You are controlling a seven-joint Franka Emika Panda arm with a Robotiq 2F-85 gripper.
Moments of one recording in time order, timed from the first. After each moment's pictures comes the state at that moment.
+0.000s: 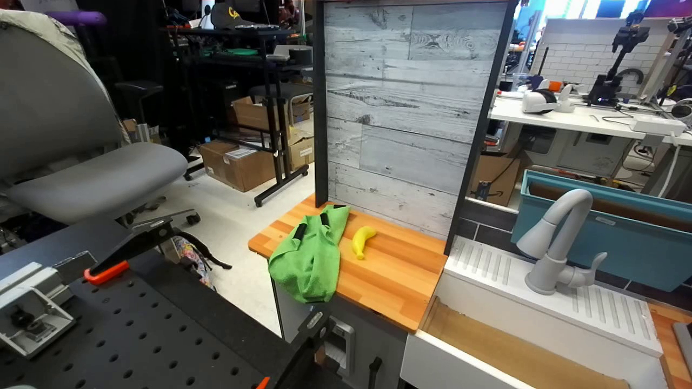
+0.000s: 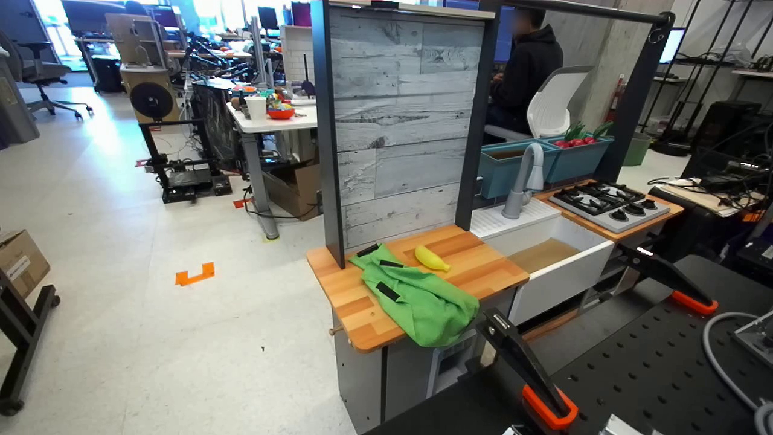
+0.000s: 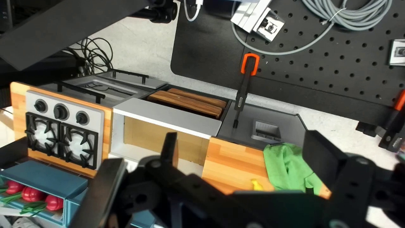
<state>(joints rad) -0.12 -0.77 -0.06 -2.79 -0.35 2.07 -0.25</state>
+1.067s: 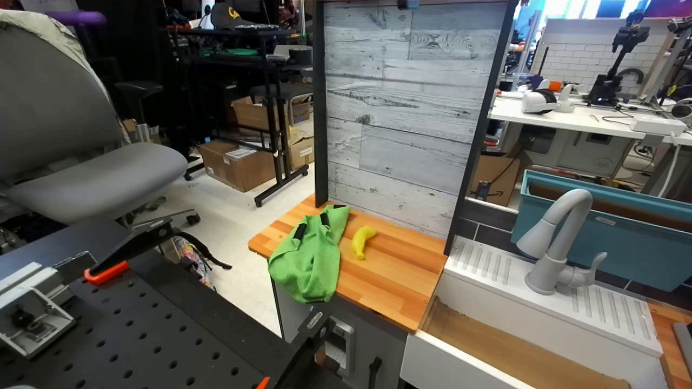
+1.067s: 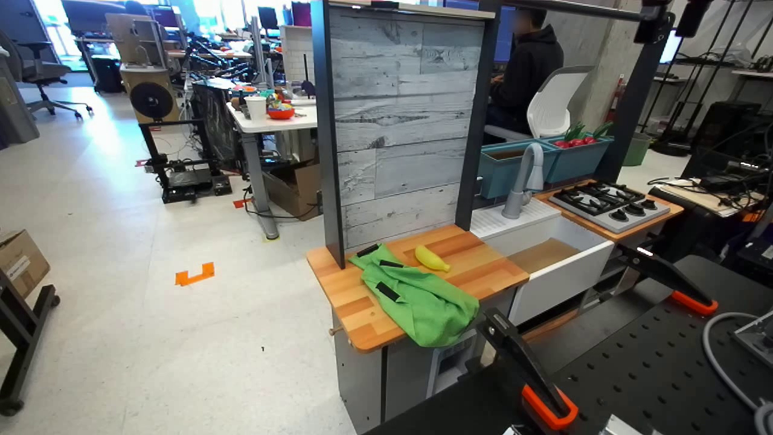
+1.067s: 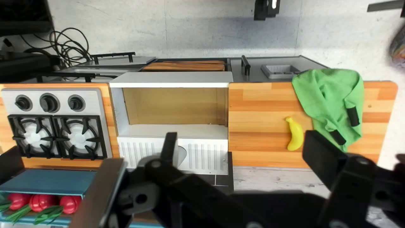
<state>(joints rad) -0.12 -0.16 -0.20 -2.36 -0.18 2.28 -0.23</state>
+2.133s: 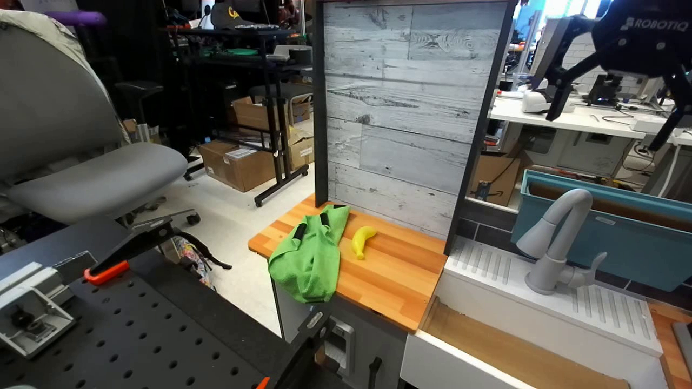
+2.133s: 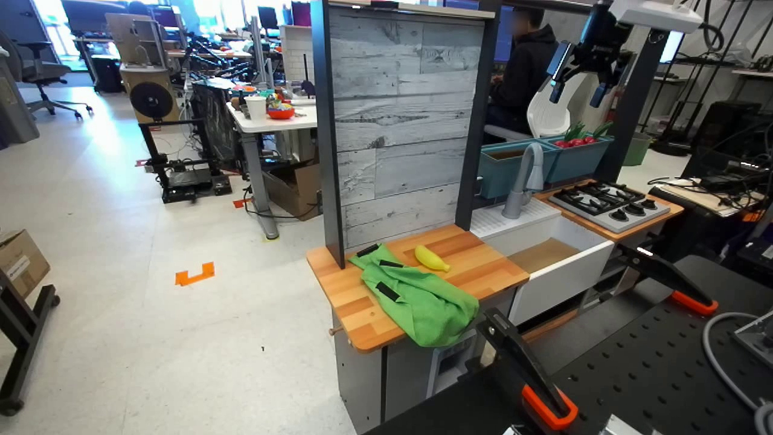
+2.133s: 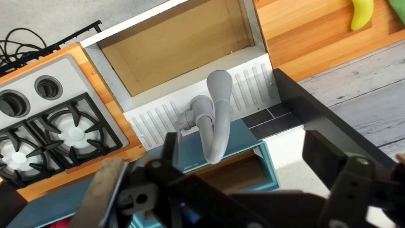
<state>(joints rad) -0.30 0.54 -0.15 -1.73 0.20 2.38 -0.24</state>
